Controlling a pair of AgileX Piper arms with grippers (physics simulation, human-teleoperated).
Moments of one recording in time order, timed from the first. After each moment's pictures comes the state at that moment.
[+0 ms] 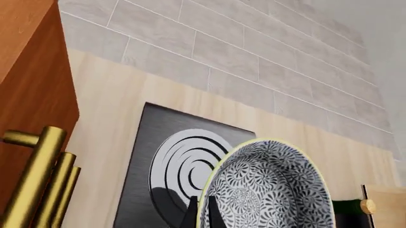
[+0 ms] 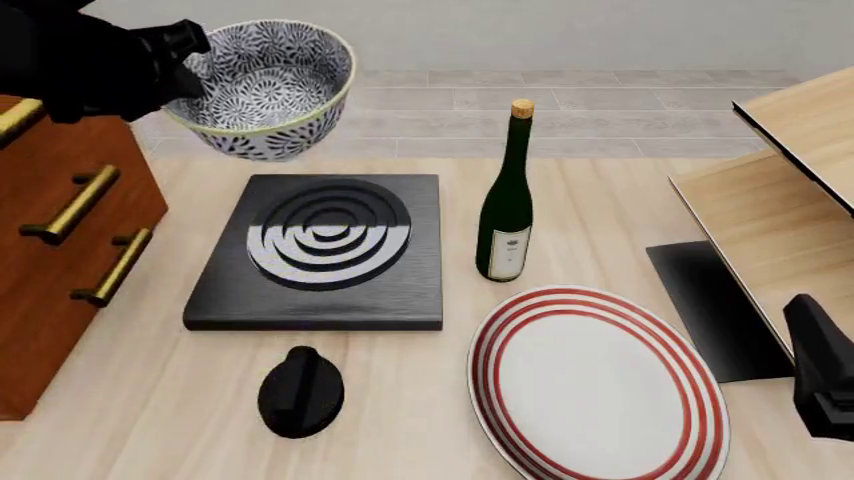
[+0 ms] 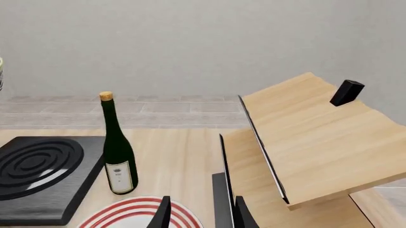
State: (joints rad) left arm -0.17 1.34 -1.16 0.47 -0.50; right arm -0.01 0.02 0.00 -0.01 0.00
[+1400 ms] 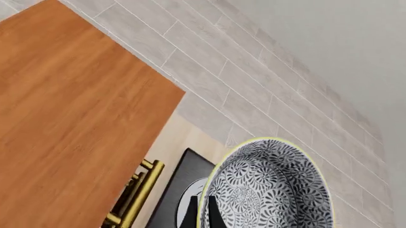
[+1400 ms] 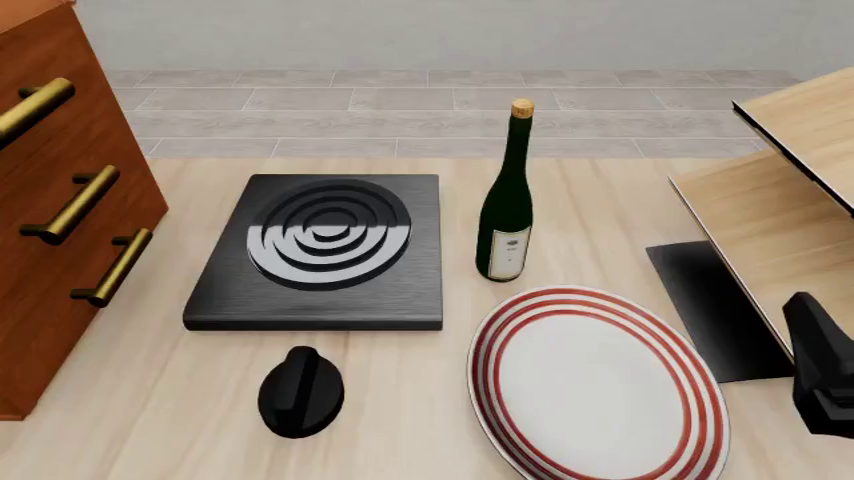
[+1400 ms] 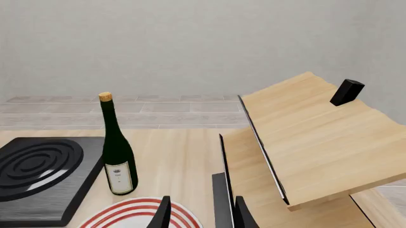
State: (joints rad) left arm 0.14 1.35 -1.72 0.95 -0.57; right arm -0.01 0.04 0.00 -0.03 0.00
